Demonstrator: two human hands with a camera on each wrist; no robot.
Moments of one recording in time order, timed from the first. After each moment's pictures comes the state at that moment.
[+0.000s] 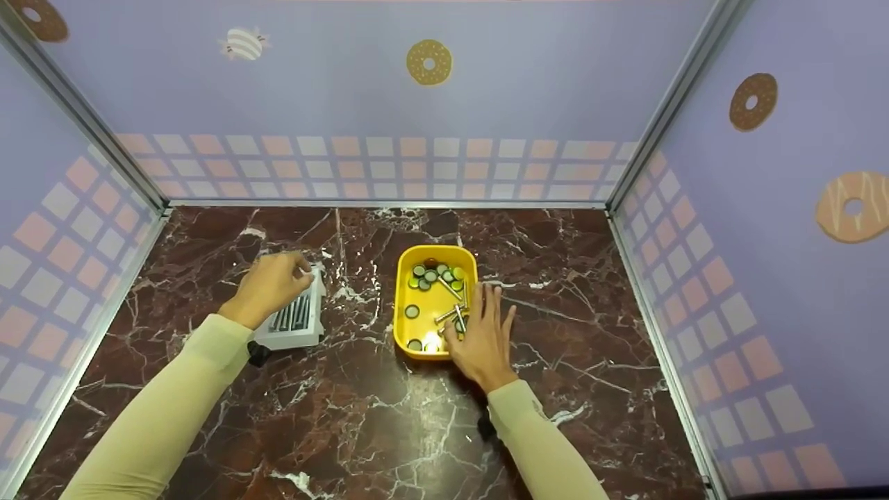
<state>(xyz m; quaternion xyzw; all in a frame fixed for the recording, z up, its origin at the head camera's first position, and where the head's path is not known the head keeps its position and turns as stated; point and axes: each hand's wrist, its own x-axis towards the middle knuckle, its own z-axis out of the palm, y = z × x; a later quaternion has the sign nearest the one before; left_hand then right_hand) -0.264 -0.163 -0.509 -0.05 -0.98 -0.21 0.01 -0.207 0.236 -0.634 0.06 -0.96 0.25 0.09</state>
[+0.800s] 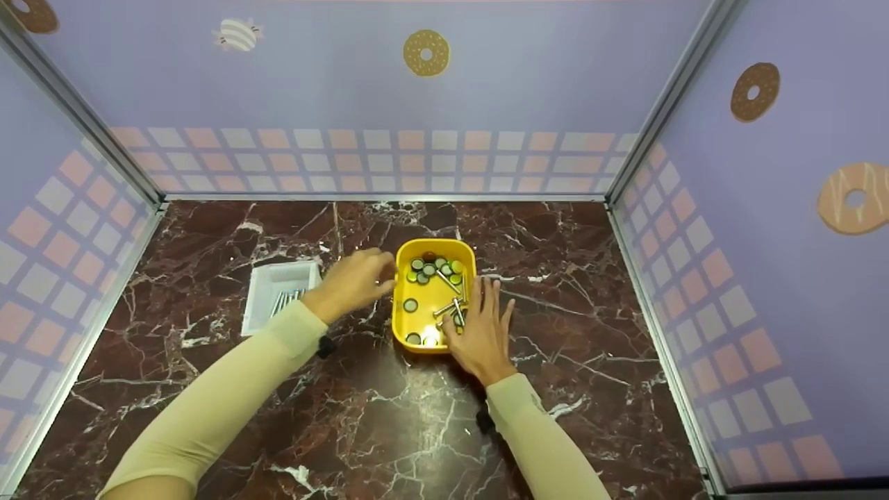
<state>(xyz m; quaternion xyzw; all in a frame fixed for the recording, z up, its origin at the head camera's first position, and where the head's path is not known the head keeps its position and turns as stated) -0.267 -0.036 -0.509 -0.23 -0.96 -0.17 -0.01 -0.206 0.236 -0.634 0.06 -0.96 0.25 0.09</state>
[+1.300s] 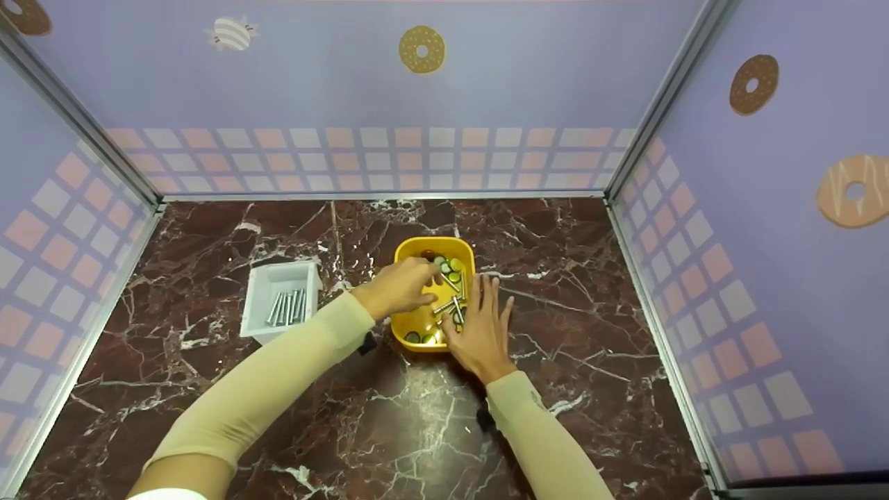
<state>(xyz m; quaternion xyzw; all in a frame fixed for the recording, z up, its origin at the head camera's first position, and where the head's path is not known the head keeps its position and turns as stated) -0.276 0.039 -0.517 -0.30 -0.95 -0.11 -0.07 -0.207 0.236 -0.636 0.06 -0.96 0.25 0.10</state>
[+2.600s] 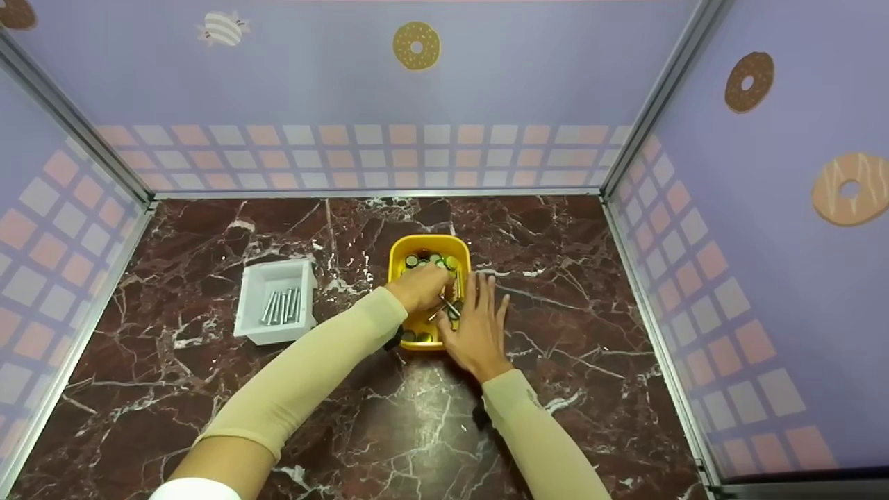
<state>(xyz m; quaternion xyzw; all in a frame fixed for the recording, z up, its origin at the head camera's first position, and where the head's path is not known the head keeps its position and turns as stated) -0.323 0.095 -0.594 -0.27 -0.95 -0.06 -0.13 -0.207 0.236 -0.636 0.06 -0.96 0.26 0.09</state>
